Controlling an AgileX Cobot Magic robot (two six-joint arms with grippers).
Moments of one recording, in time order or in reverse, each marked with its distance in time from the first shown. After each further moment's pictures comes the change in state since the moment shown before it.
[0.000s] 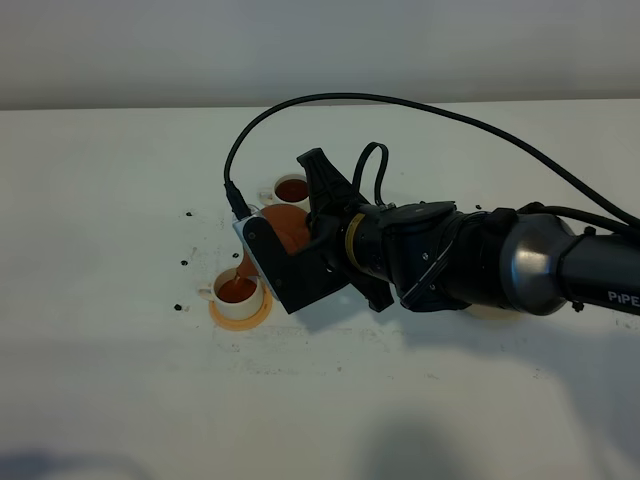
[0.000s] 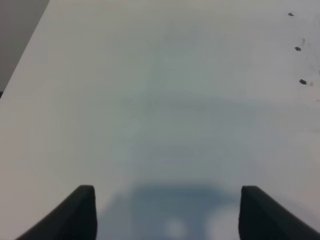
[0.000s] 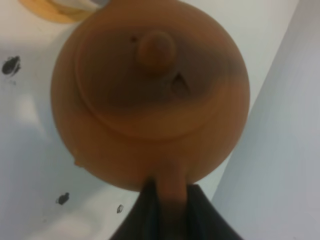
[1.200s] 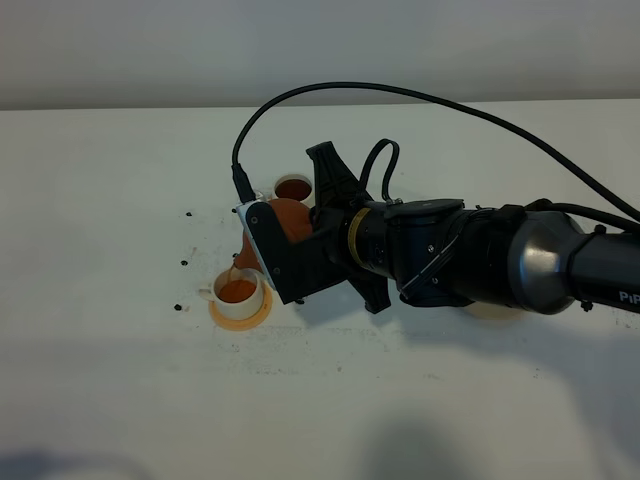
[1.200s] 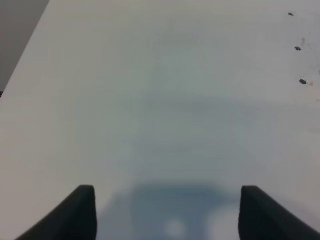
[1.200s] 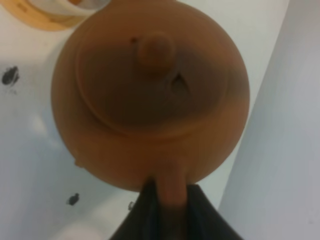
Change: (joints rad) left arm 0.000 0.000 0.000 0.000 0.001 0.000; right arm 0.000 -0.019 0.000 0.093 0.012 0.000
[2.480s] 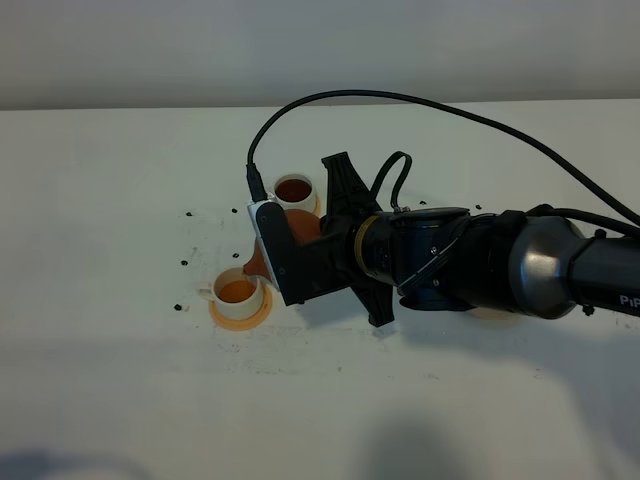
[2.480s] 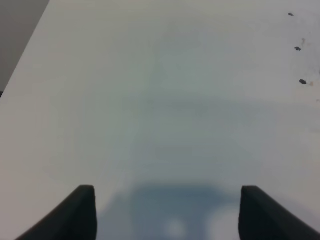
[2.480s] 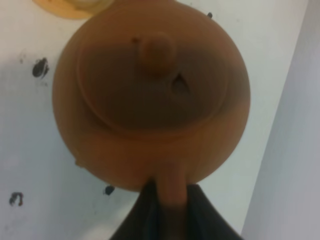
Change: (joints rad) left arm 0.000 0.000 0.000 0.000 0.000 0.000; right arm 0.000 0.000 0.022 0.105 0.023 0.000
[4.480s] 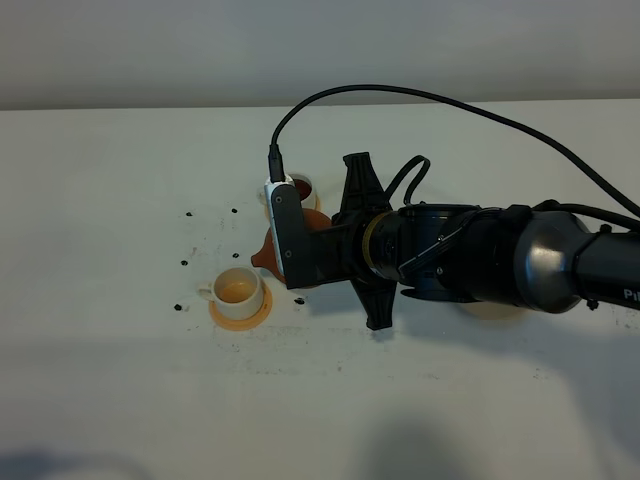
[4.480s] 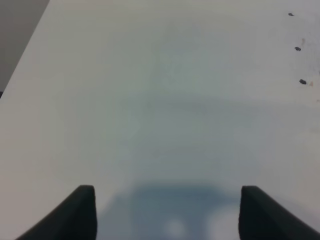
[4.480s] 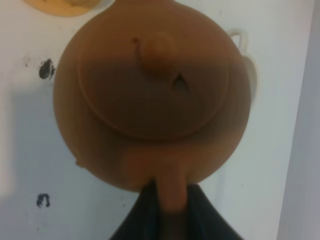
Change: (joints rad) left arm 0.000 0.000 0.000 0.000 -0.001 0.000; right arm -0.020 0.000 0.000 0.130 0.022 0.023
